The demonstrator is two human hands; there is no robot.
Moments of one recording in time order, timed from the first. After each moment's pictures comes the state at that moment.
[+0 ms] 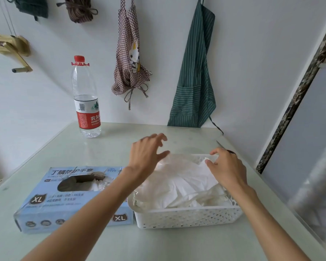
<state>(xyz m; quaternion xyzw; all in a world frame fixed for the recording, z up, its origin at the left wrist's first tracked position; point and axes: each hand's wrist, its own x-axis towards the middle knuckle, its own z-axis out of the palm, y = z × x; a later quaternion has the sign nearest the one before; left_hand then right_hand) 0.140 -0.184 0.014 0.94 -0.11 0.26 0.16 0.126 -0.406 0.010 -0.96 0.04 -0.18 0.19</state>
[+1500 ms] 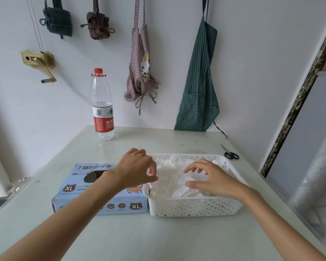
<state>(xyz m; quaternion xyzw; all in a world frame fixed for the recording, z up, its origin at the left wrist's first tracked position) 0.067 -0.131 0.033 0.96 -0.23 0.13 -0.02 0.073 -0.382 0.025 -0.93 -0.22 0.06 0.29</state>
